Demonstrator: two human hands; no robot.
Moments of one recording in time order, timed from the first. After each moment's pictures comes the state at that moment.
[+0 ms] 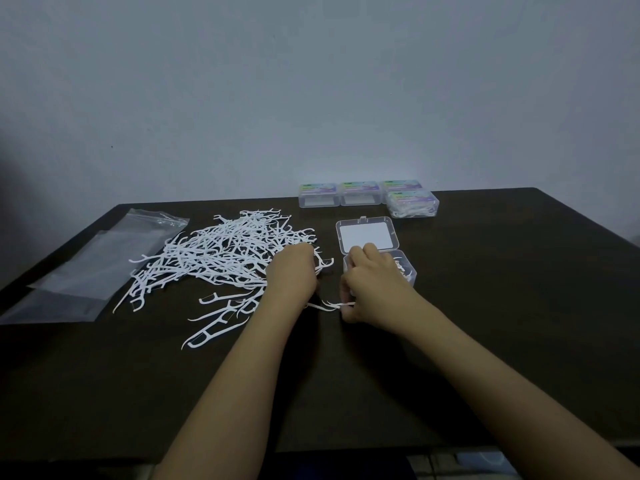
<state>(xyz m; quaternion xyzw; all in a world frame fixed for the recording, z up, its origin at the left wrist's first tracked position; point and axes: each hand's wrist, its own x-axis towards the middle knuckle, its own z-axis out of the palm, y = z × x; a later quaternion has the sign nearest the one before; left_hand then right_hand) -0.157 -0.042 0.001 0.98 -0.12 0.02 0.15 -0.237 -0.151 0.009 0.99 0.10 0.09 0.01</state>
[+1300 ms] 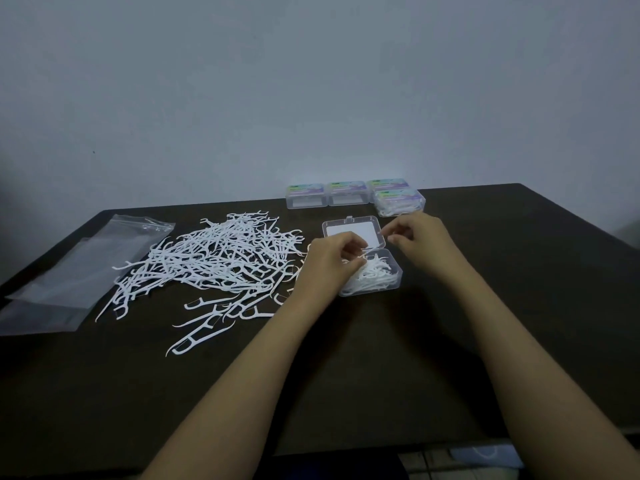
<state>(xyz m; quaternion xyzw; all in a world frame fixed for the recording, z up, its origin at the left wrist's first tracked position) -0.176 -0.087 -0.002 0.82 -0.33 0.09 0.46 -0.214 -0.242 0.022 0.94 -0.05 0.19 -0.28</state>
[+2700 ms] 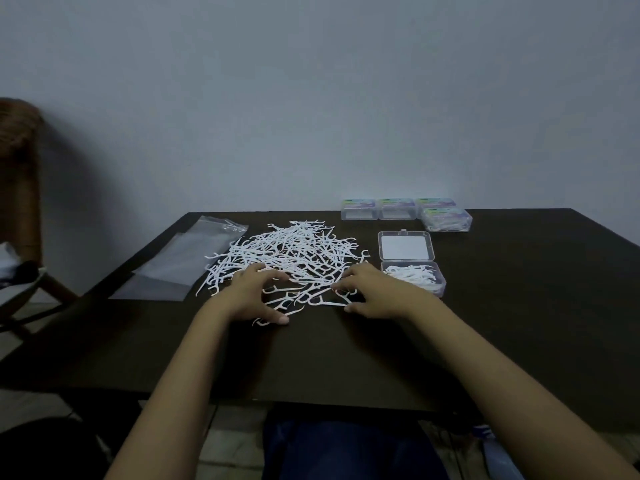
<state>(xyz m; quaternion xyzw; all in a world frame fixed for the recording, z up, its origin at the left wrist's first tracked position) -0.174 0.115 0.004 0.97 -0.16 -0.09 0.17 -0.219 -0.124 0.007 0.97 0.21 -0.03 -0.11</state>
